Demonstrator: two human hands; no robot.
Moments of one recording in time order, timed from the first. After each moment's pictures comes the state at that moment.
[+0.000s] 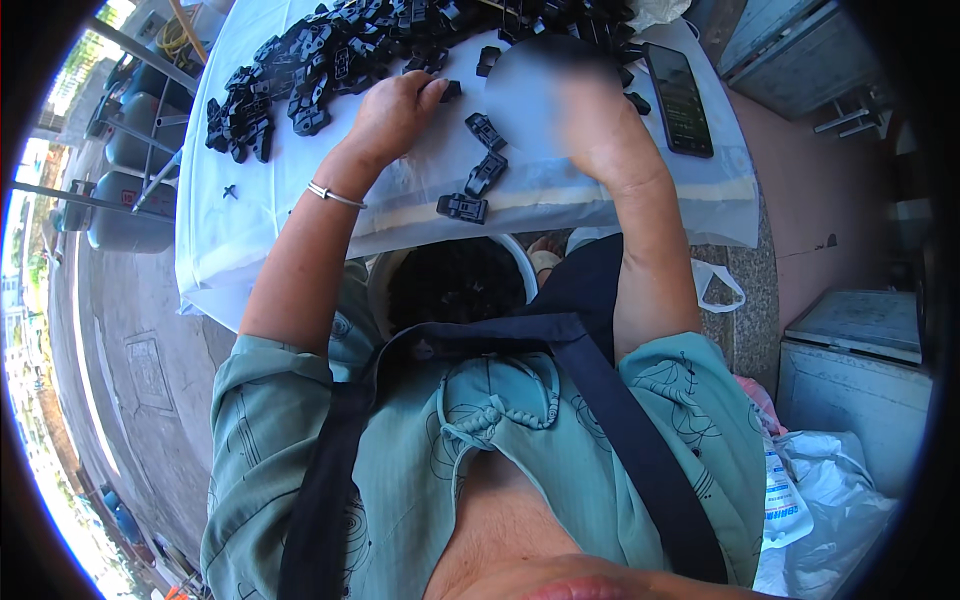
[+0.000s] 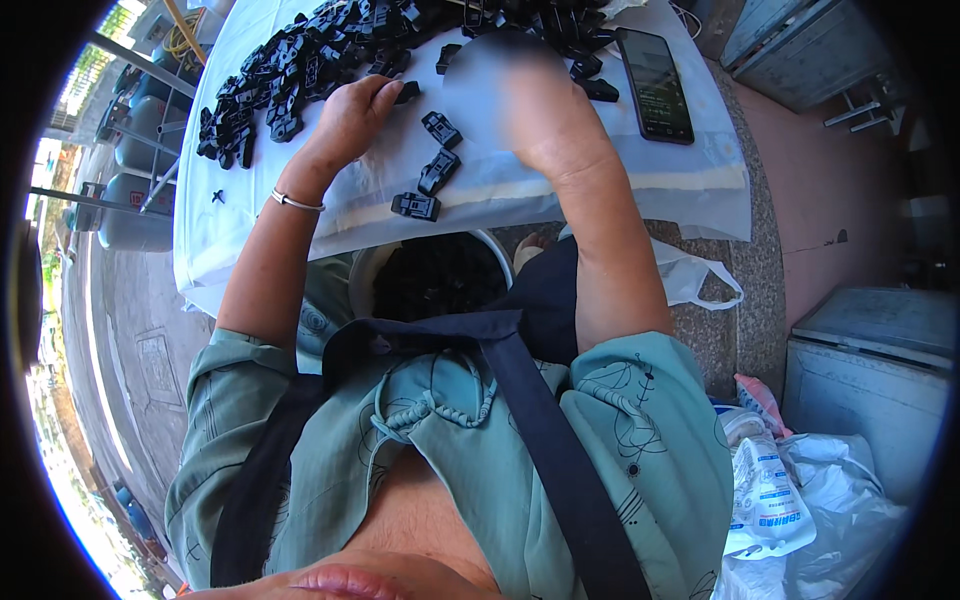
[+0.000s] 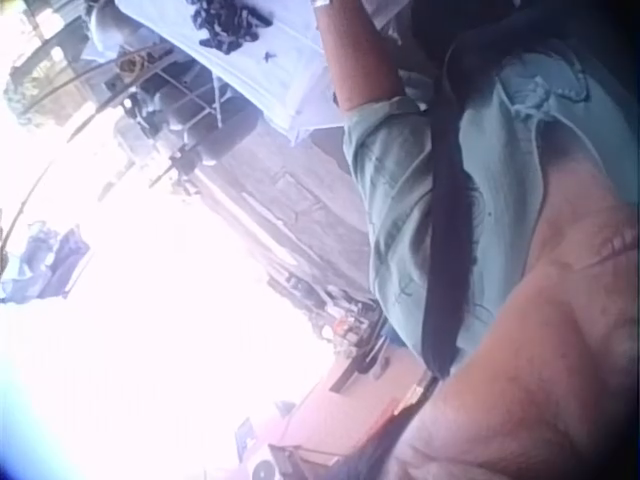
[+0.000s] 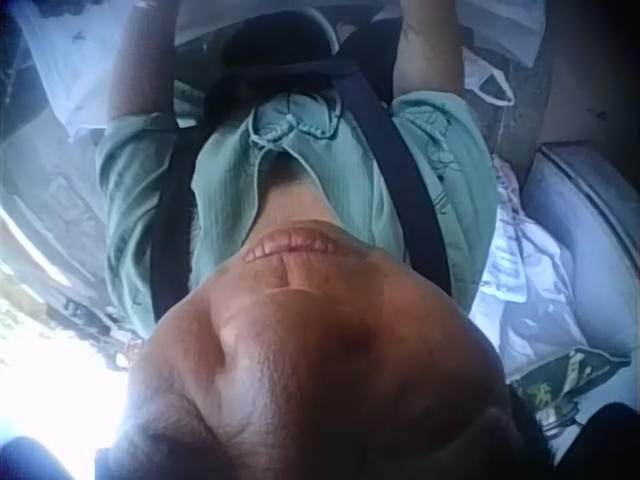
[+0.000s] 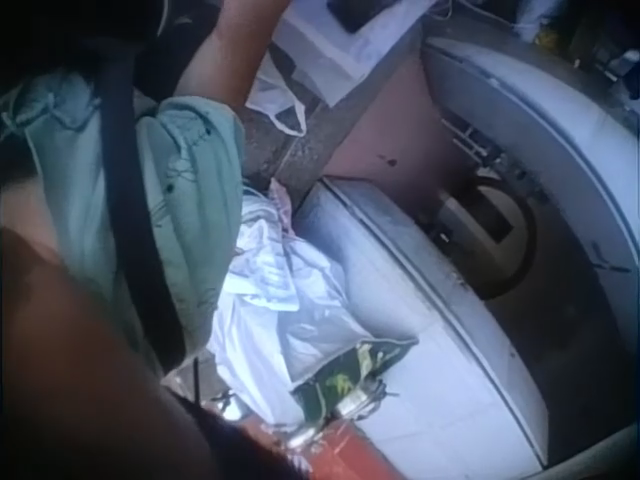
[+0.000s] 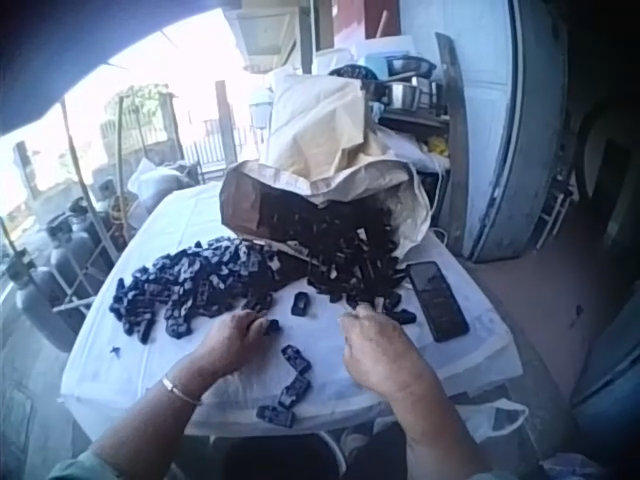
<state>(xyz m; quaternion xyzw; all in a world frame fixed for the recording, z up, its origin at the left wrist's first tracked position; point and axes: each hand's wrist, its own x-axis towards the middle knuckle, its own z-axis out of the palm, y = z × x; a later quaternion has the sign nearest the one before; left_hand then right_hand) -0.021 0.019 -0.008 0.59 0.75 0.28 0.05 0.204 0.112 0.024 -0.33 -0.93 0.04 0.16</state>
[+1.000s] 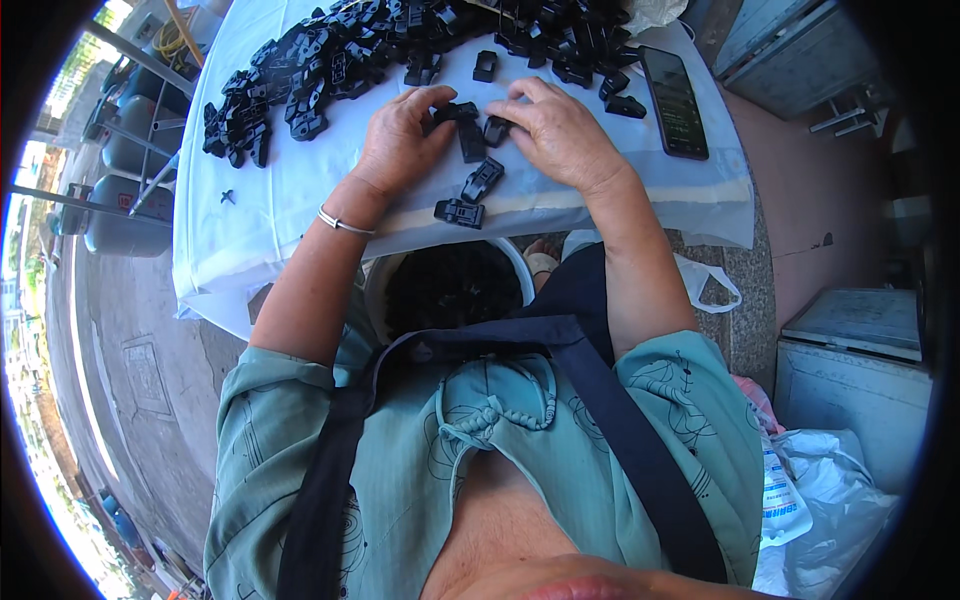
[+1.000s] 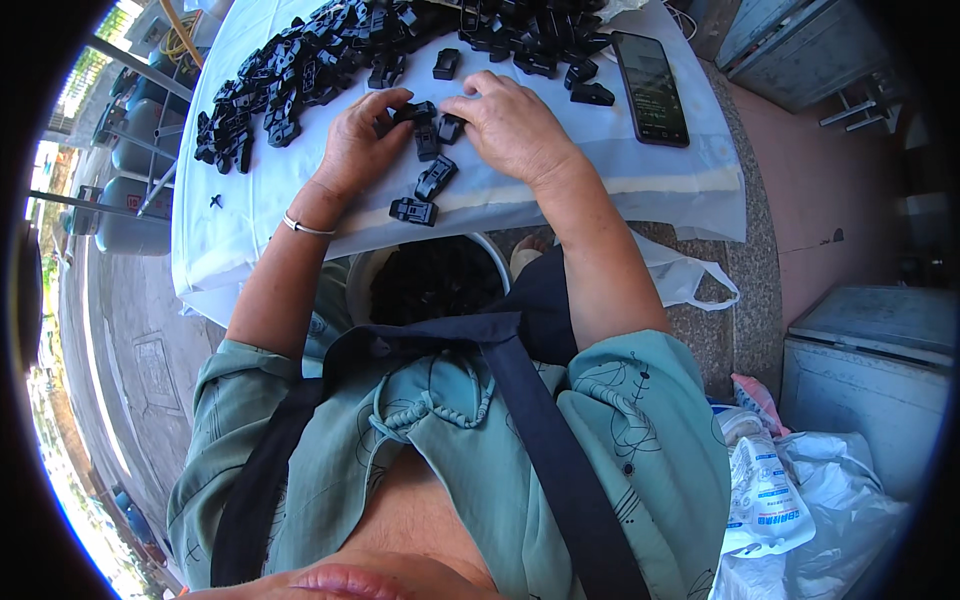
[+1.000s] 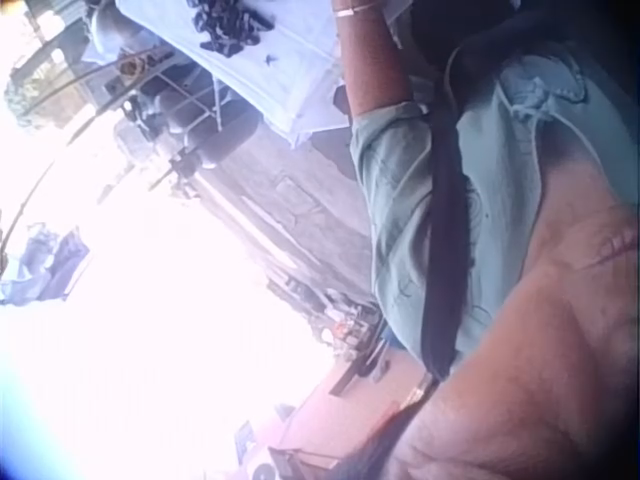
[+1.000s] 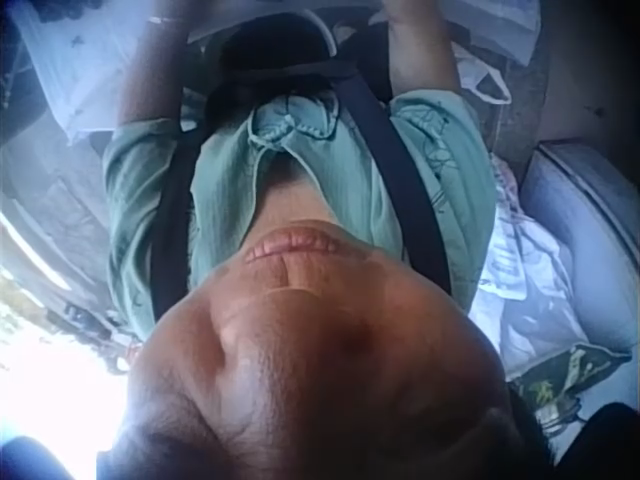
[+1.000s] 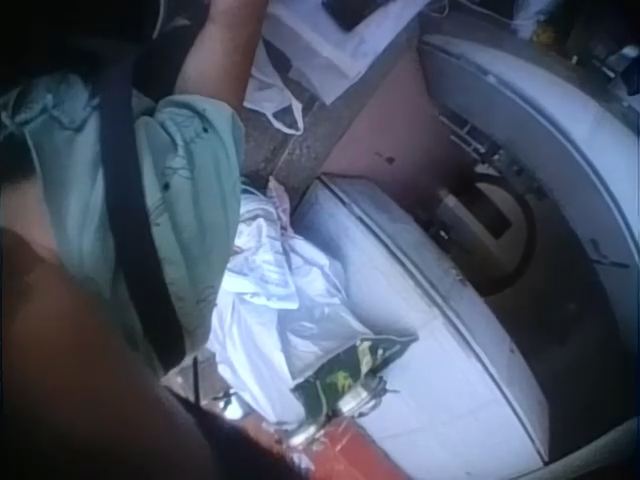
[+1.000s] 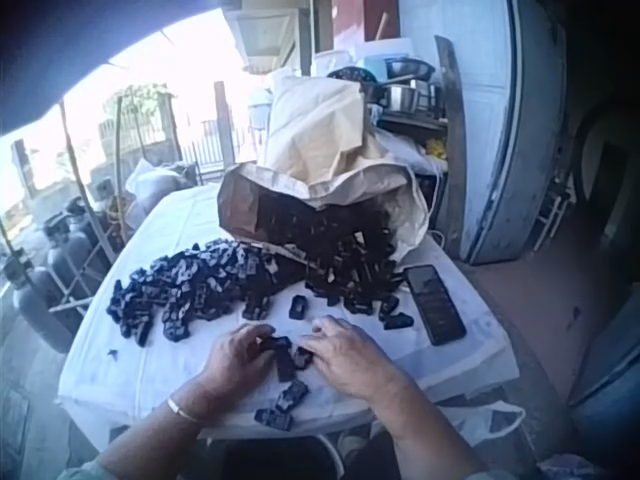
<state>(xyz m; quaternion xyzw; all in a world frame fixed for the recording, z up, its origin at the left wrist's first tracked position) -0.003 0.004 -0.026 0.62 0.68 0.39 0.05 0.185 0.119 -0.010 -0.16 -0.96 0.06 0.22</state>
